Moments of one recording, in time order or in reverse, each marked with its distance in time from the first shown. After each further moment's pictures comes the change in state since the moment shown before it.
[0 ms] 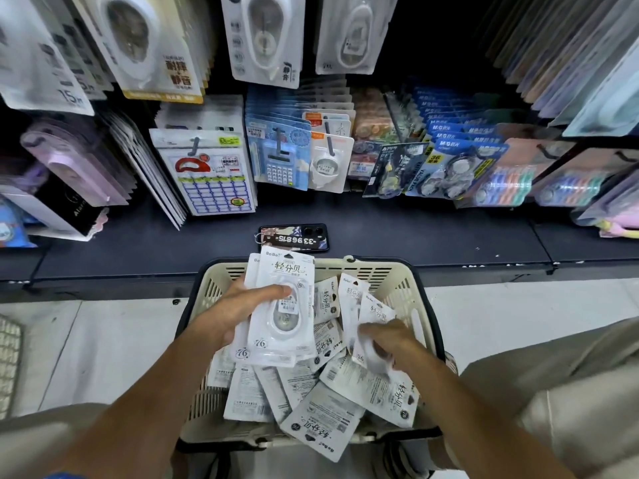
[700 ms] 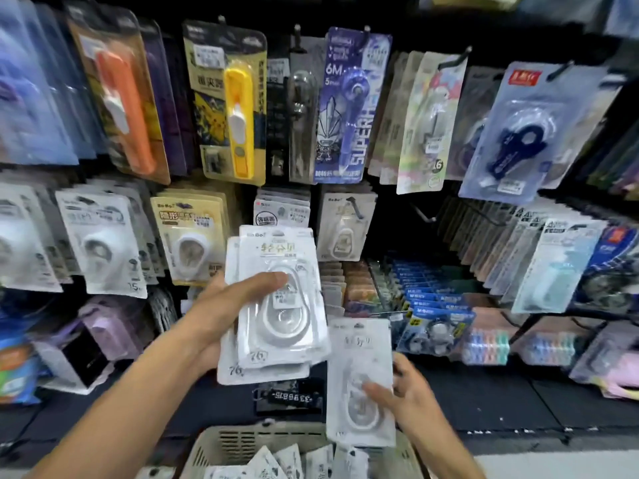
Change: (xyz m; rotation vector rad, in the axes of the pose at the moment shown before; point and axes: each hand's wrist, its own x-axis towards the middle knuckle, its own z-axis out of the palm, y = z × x) left_hand -0.107 0.226 0.008 -0.235 0.030 0.587; right_hand -0.103 -0.104 -0.106 0.436 -0.108 -0.943
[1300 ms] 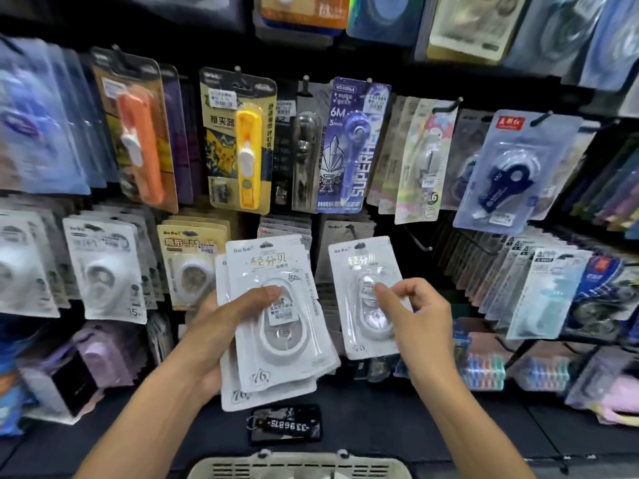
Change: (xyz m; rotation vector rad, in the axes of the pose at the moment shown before) left_hand -0.013 0.015 0.003 -0.173 -0.025 0.126; right_hand 0.023 -0.140 0.017 -0.077 0.545 -0.457
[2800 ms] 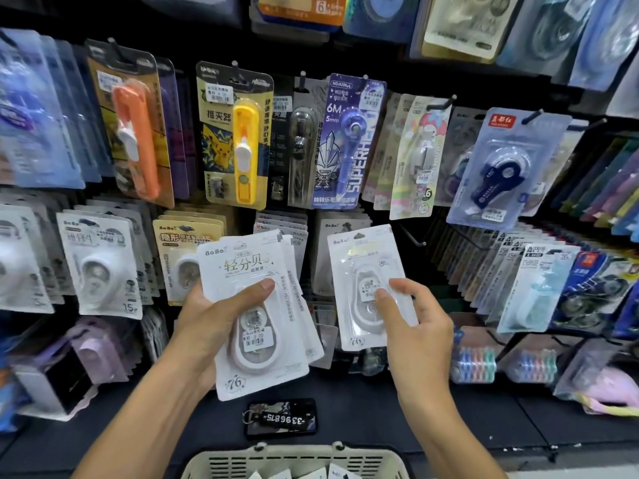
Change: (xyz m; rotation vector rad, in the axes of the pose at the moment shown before) left_hand -0.001 -0.002 -0.003 -0.002 0.082 0.112; right_hand -0.036 -0.009 -0.002 0.120 0.080 0.033
